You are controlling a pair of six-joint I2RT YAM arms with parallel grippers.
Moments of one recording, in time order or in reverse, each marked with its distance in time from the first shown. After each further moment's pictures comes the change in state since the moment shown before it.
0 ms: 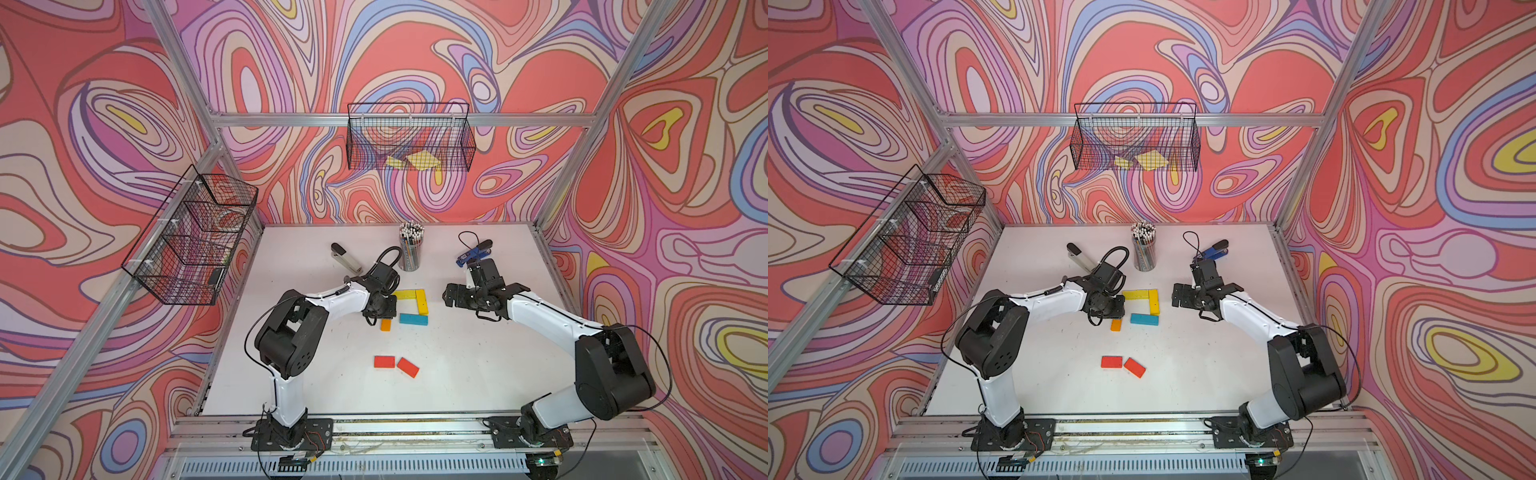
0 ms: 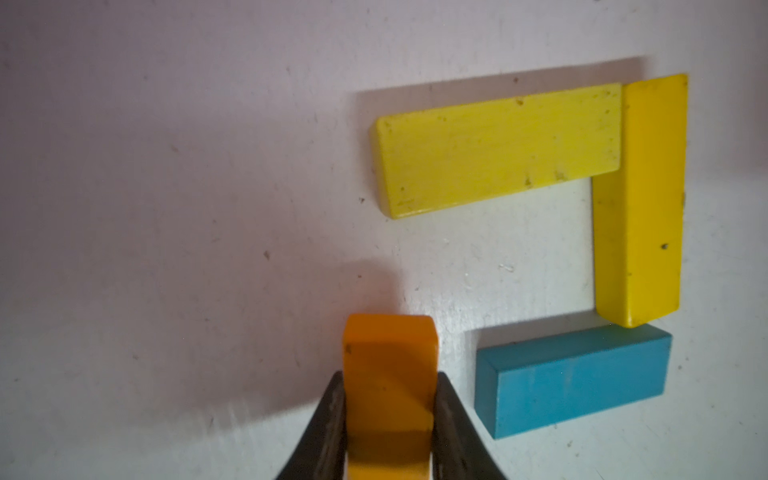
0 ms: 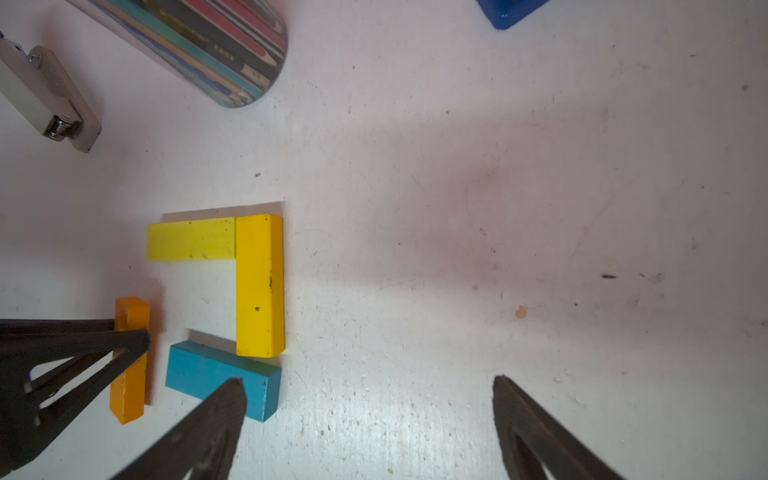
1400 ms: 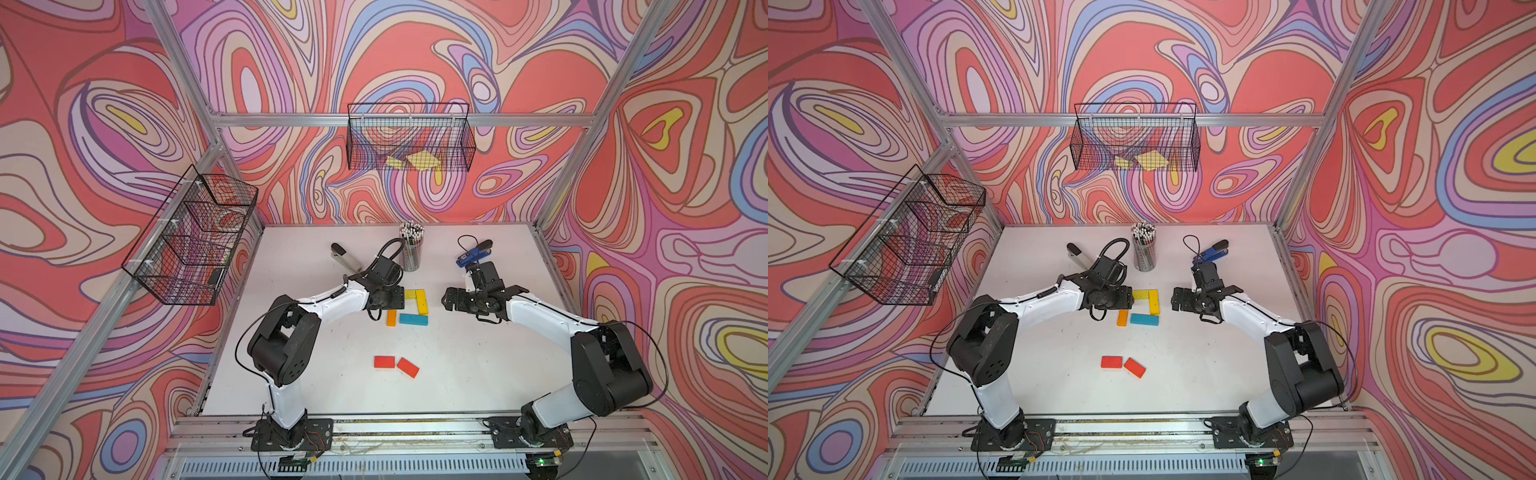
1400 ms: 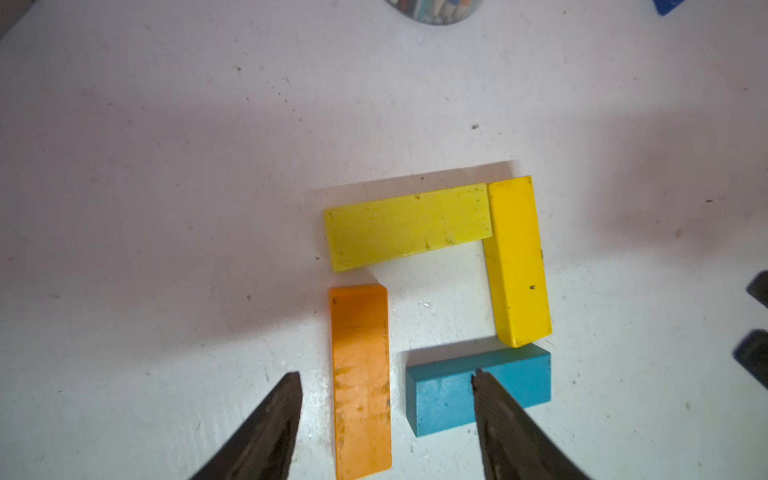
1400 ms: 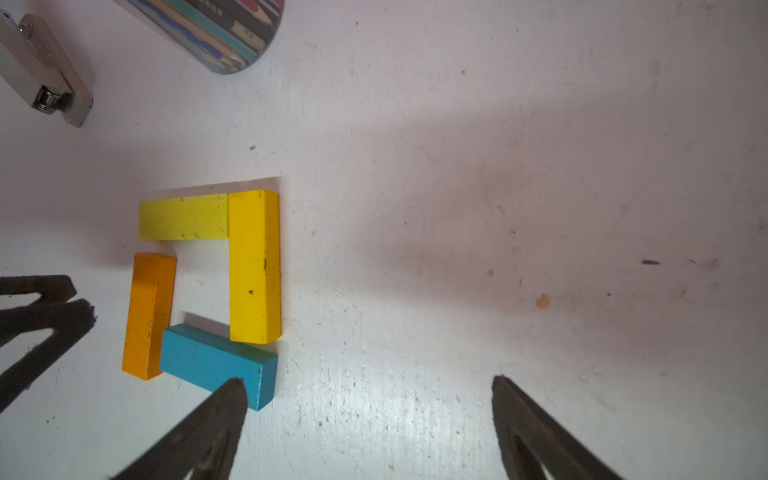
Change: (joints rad) left arm -0.020 -0.078 -0.008 0.087 -0.006 -0.045; right arm -0.011 0.021 -0.030 0.020 -0.061 -0.009
